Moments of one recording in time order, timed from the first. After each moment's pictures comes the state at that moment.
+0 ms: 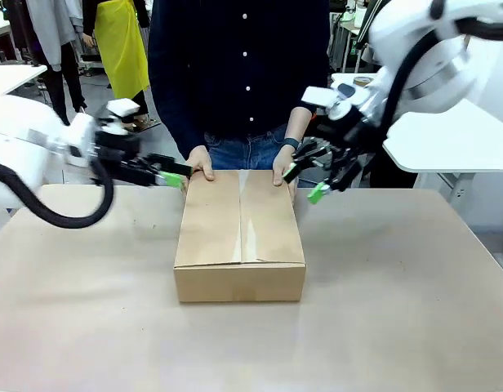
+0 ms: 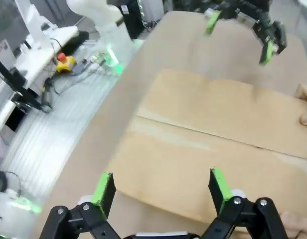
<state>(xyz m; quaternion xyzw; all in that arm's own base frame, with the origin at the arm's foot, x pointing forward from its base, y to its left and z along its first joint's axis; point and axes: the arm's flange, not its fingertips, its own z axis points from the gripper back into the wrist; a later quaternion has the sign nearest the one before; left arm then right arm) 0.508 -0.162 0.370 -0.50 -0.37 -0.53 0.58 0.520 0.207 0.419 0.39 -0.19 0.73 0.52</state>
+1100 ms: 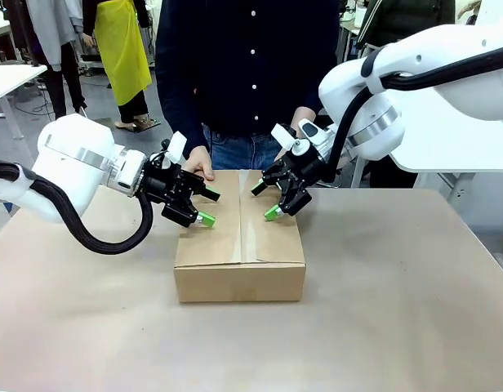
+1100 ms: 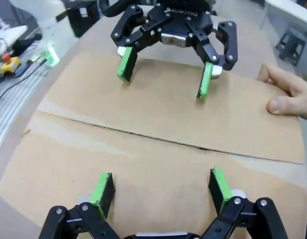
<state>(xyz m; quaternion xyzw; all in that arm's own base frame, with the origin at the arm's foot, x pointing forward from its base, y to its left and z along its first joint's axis) 0.509 -0.196 0.332 -0.36 -0.38 -0.63 0.57 0.557 0.249 0.337 0.36 -0.29 0.70 0.54</state>
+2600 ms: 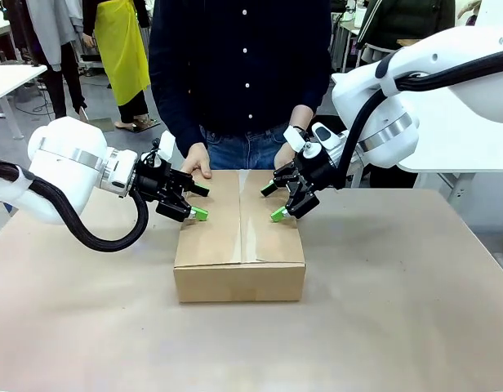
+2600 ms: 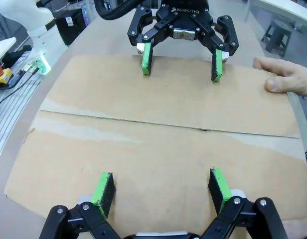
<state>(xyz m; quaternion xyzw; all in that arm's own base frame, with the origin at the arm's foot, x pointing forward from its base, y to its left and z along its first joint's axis) 0.523 -0.179 0.323 -0.35 -0.40 -0.60 0.60 0.545 0.226 0.337 0.35 -0.30 0.68 0.57</state>
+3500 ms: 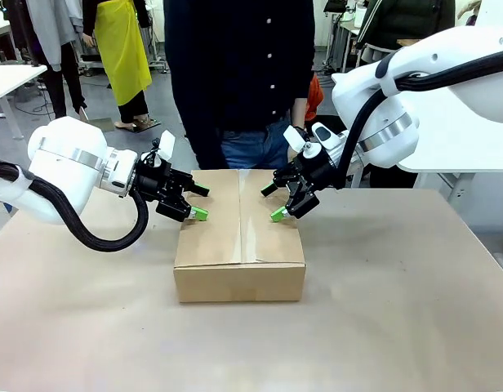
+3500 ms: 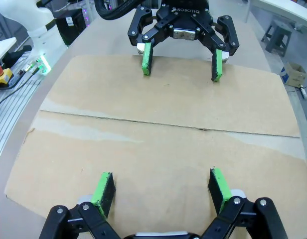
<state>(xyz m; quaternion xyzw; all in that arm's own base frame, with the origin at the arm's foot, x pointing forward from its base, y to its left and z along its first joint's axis) 0.523 -0.179 0.324 -0.35 -0.40 -0.60 0.60 0.545 0.226 0.337 0.35 -0.30 0.68 0.57</state>
